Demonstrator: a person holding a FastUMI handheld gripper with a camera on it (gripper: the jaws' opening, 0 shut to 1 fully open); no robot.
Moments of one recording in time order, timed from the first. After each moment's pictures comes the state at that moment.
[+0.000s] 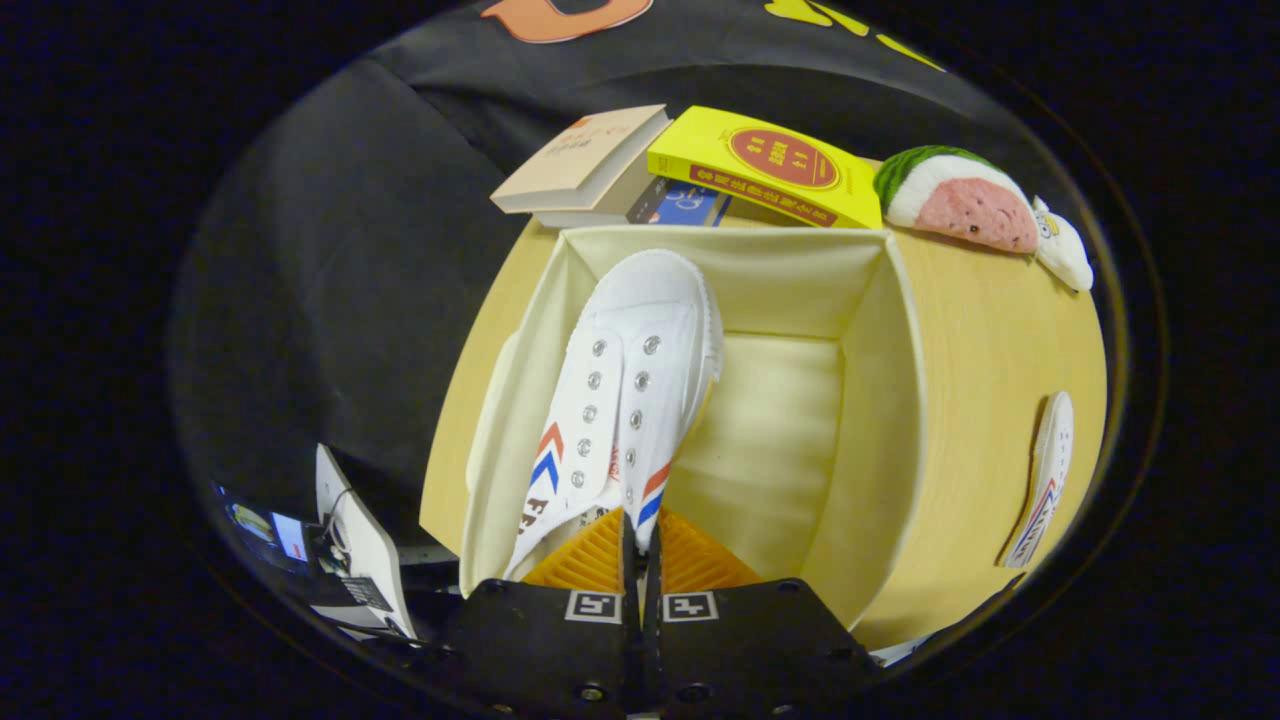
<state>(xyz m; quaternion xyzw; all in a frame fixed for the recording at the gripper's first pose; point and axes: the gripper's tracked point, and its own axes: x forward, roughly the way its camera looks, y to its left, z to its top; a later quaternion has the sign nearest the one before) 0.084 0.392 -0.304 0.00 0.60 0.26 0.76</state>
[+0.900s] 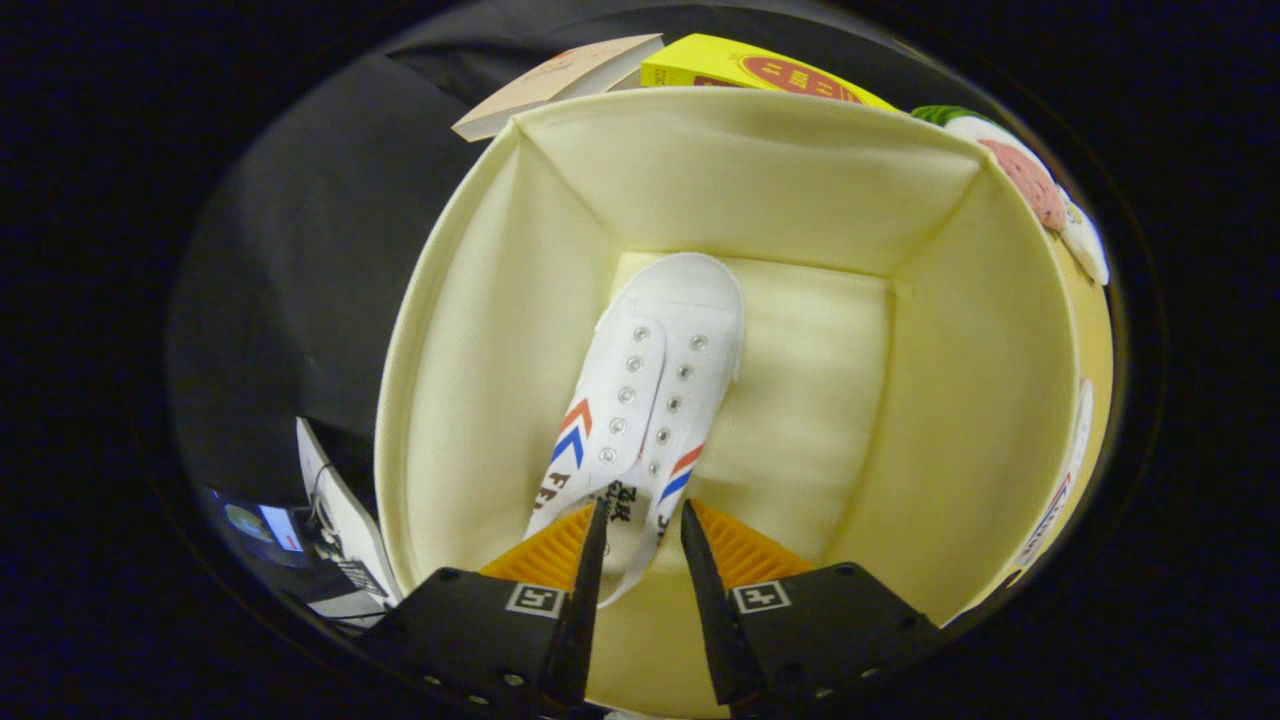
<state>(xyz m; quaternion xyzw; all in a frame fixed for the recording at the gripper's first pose) 0.069 0.404 -0.331 -0.02 0.67 0.26 0.69</state>
